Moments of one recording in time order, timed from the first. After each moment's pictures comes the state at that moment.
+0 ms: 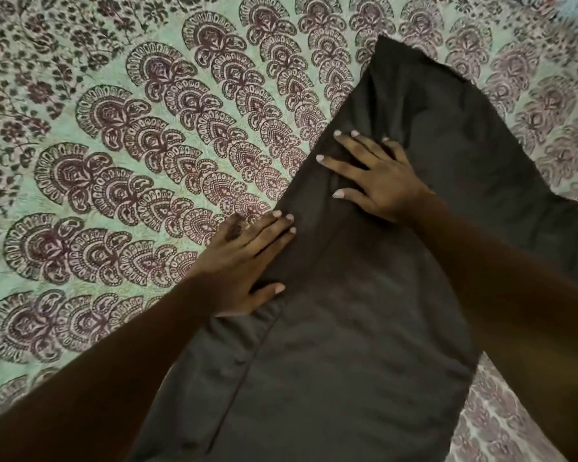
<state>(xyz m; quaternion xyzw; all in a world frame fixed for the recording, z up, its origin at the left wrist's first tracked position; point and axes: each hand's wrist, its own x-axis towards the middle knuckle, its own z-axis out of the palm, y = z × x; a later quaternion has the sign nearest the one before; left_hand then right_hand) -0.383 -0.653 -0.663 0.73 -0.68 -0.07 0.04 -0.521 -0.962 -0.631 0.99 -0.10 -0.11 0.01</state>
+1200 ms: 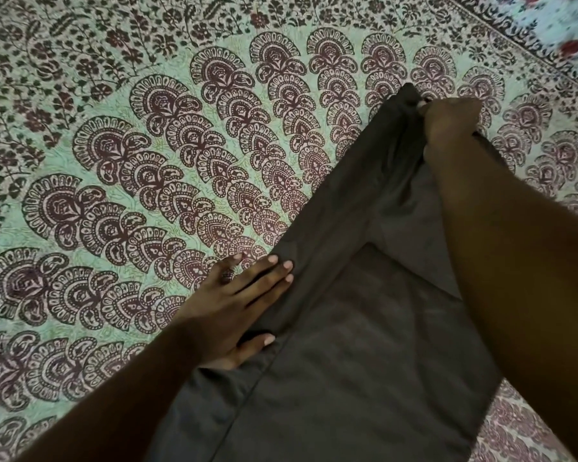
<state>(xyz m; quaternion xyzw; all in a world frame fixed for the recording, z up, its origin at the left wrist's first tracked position) -0.378 -0.657 -0.674 0.70 -0.70 -0.12 0.06 -0.413 -1.108 -0.611 0.60 -0.66 0.26 -0.37</state>
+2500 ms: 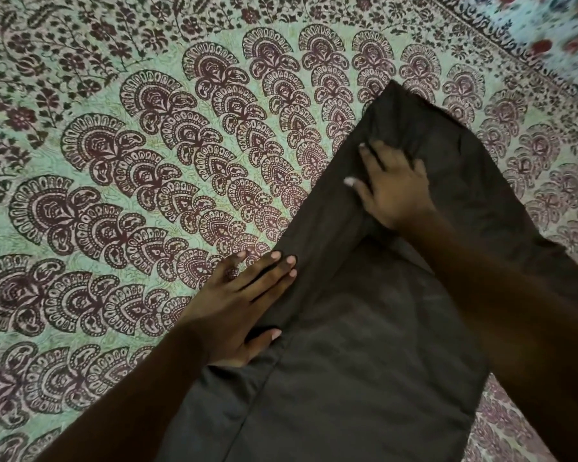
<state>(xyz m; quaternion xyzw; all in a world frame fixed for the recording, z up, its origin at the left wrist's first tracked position) -0.374 -0.655 -0.674 0.70 -0.70 -0.11 0.09 -0.480 -0.991 -0.627 0.95 -0.29 -0.10 0.06</state>
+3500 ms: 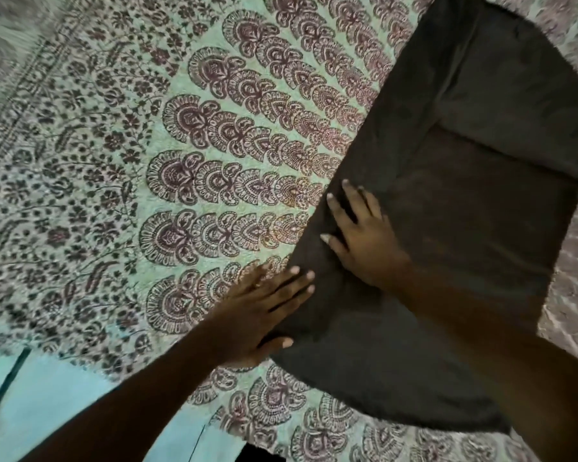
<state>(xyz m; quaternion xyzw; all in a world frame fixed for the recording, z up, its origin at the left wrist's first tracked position) -0.411 -0.400 -0.664 0.63 -0.76 -0.14 0.03 -0.546 -0.647 -0.623 0.95 -0.26 -0.10 -0.12</state>
